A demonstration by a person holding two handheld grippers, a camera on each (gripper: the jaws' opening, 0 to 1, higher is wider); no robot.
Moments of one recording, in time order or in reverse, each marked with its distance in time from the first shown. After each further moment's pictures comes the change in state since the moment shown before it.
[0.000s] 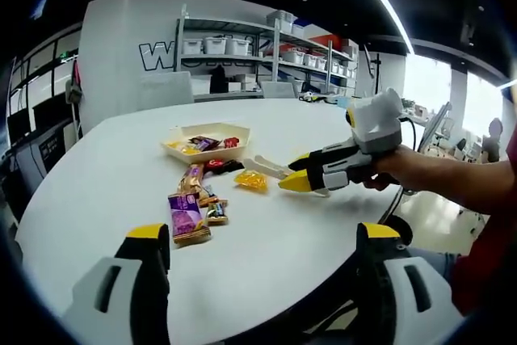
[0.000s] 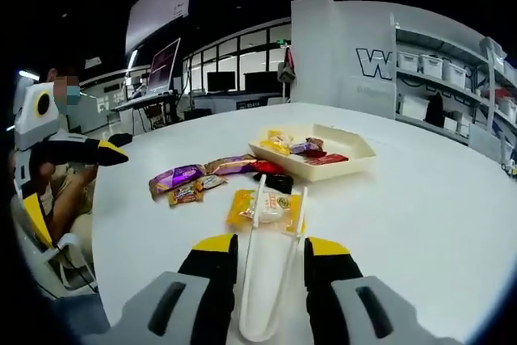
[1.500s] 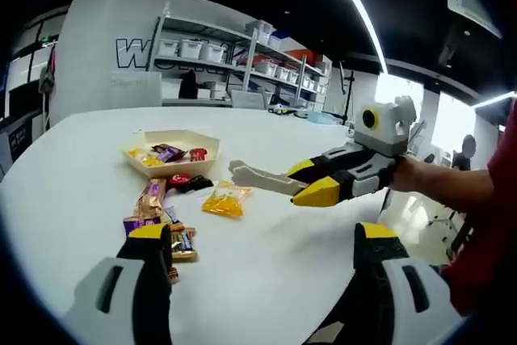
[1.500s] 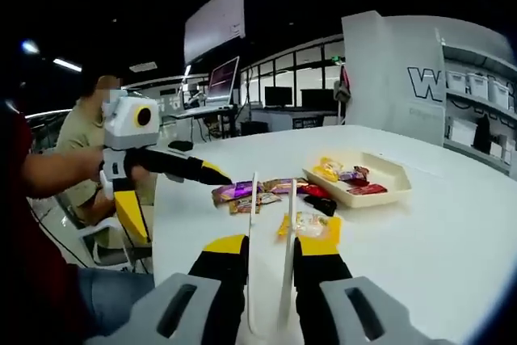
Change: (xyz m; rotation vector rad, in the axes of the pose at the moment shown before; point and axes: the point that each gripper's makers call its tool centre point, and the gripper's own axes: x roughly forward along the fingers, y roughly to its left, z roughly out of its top) left arm 0.047 -0.016 0.017 -0.049 -0.064 -0.227; right arm -0.043 0.039 0.021 -0.113 -0.090 0.333
